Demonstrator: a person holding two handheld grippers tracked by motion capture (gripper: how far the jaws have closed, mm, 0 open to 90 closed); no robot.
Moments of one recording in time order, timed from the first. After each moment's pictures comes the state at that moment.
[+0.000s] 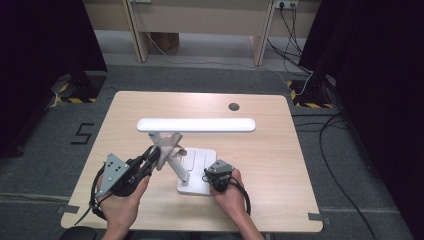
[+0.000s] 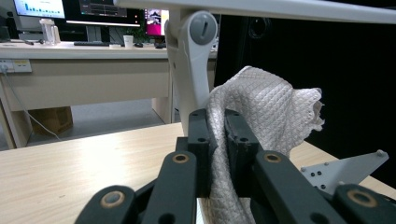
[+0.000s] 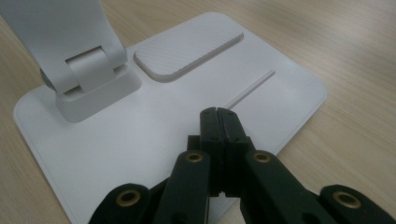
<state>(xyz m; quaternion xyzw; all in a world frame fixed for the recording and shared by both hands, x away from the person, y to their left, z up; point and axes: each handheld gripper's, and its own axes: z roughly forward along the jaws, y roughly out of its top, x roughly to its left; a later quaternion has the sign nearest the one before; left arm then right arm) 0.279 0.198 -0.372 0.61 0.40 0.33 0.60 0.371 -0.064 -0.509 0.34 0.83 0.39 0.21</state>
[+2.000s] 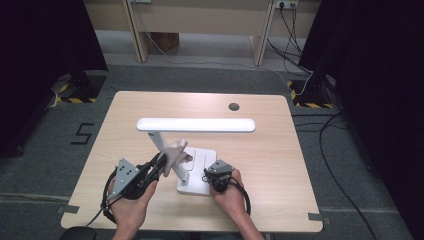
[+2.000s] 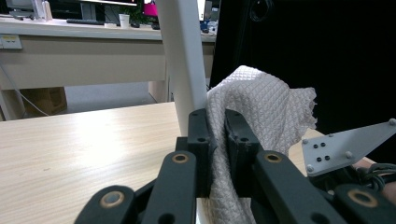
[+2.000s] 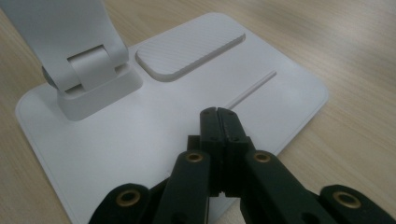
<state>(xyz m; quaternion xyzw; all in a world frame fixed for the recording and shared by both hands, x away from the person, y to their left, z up) 0.284 0.187 -0.401 0.62 0.42 0.30 0.59 0.370 -0.063 -0.510 0.34 0.83 0.39 0.20</state>
